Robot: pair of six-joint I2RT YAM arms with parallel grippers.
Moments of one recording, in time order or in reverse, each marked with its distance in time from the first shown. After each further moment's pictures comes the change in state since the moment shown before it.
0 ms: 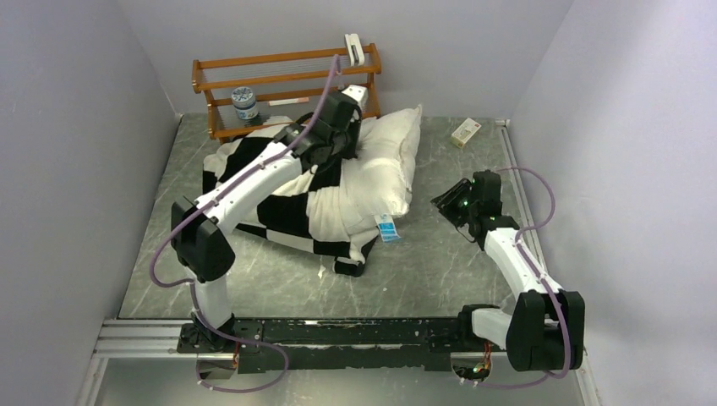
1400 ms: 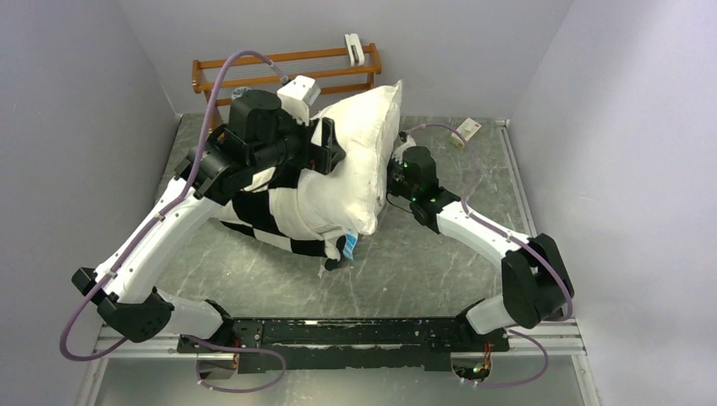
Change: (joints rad) left arm 0.055 -0.497 -0.154 -0.105 0.277 0.018; right arm 0.507 0.266 0.206 0.486 -0.166 0.118
